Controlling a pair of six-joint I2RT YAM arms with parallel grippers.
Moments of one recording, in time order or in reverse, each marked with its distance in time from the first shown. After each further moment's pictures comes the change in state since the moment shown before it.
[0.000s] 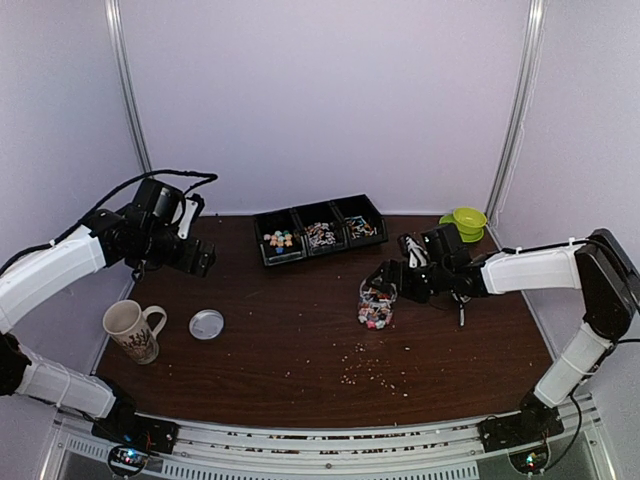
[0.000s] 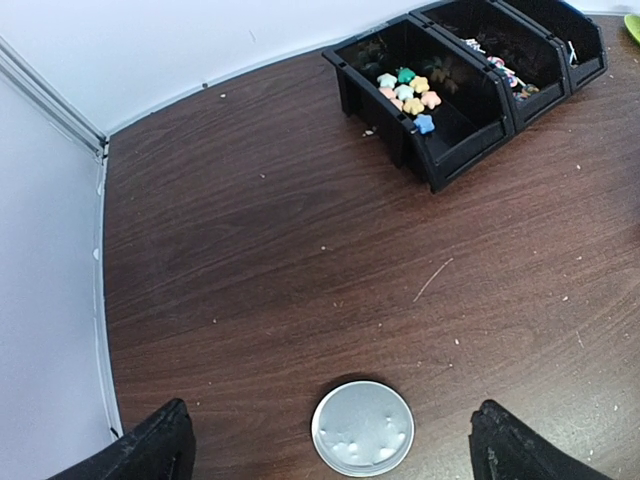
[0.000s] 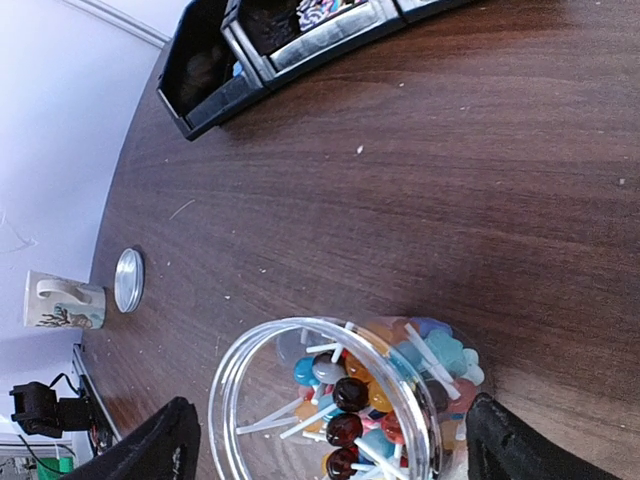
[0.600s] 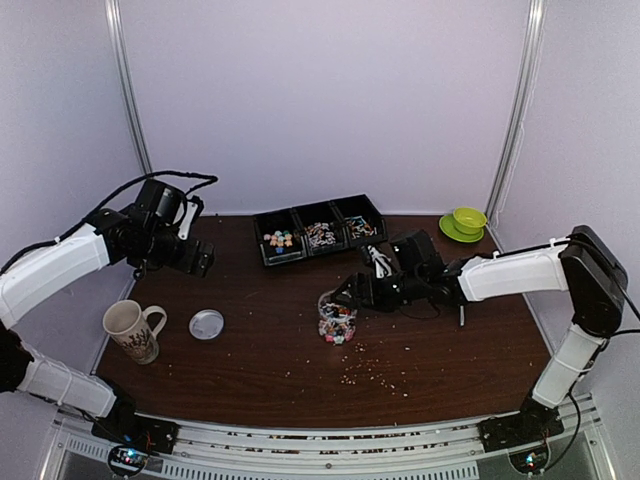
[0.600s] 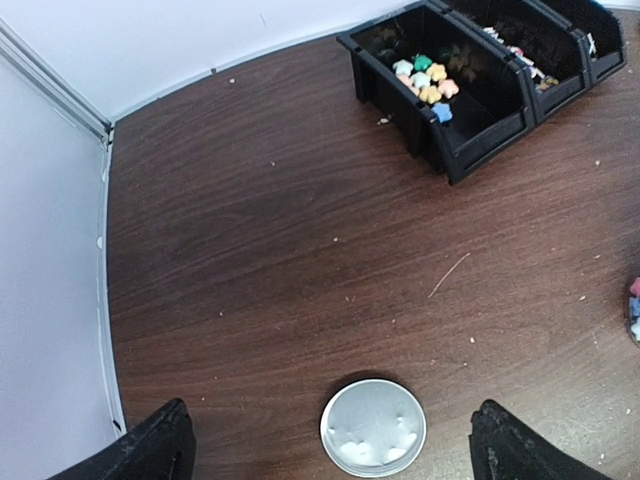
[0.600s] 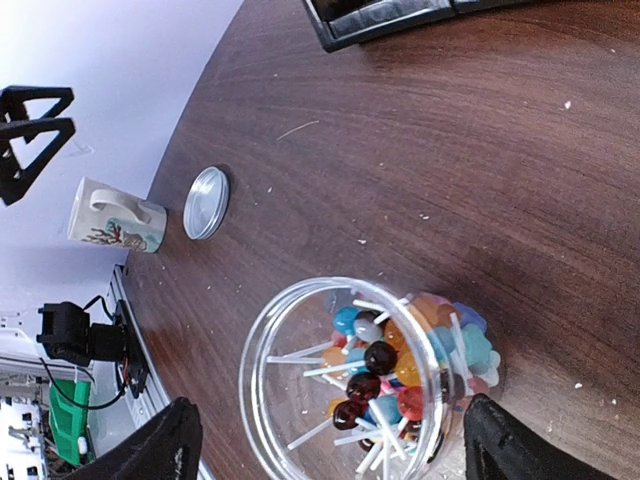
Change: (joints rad) left arm 0.020 0.027 0.000 -0.001 -0.008 -0.008; right arm 0.174 0.079 0.080 0.049 -0.089 0.000
